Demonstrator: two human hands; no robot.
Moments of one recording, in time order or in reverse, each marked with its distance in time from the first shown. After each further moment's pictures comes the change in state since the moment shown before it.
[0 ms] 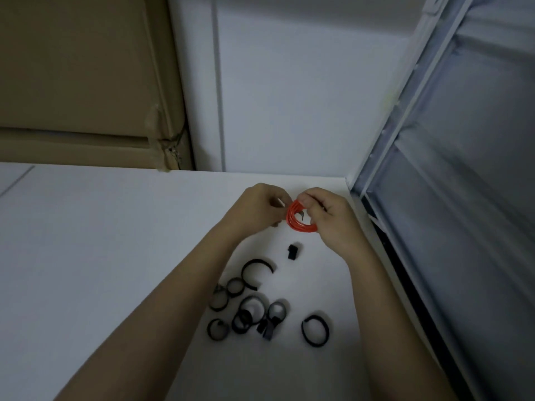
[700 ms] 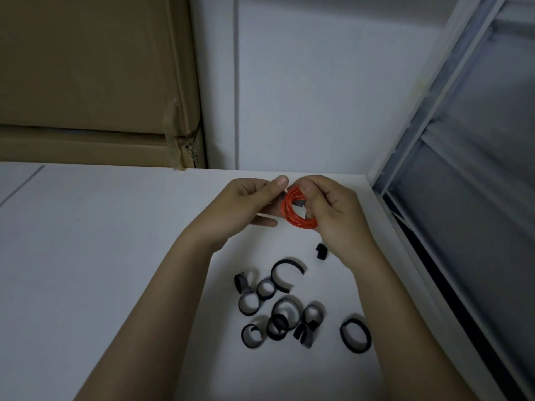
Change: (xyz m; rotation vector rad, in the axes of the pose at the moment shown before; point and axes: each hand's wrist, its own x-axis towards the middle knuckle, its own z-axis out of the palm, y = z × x) left_hand -0.051 -0.014 -0.055 -0.475 -0.059 -0.020; right_hand -0.010 -0.042 0.052 0.088 0.050 -0.116
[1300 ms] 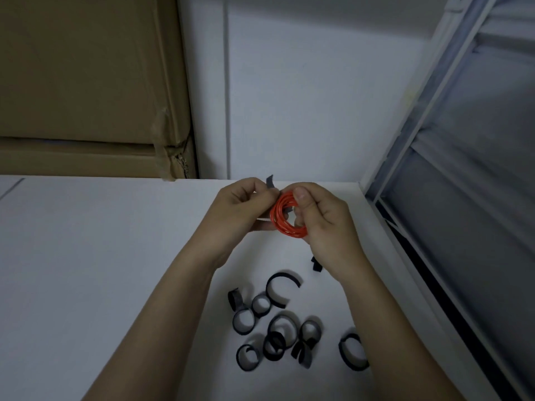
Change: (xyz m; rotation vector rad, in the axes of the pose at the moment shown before) left_hand 0.004 0.000 0.008 -0.197 0.146 0.071; right_hand 0.003 0.001 0.009 0.063 0.067 0.028
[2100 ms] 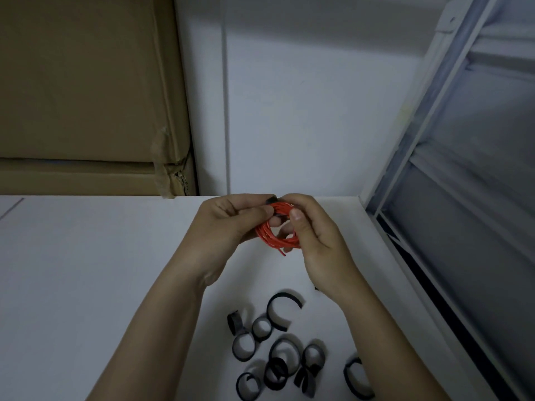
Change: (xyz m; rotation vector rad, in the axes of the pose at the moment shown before) left_hand -0.002 0.012 -0.009 -0.118 0.019 0.021; right_hand -0.001 0.001 0.002 0.061 -0.120 -0.052
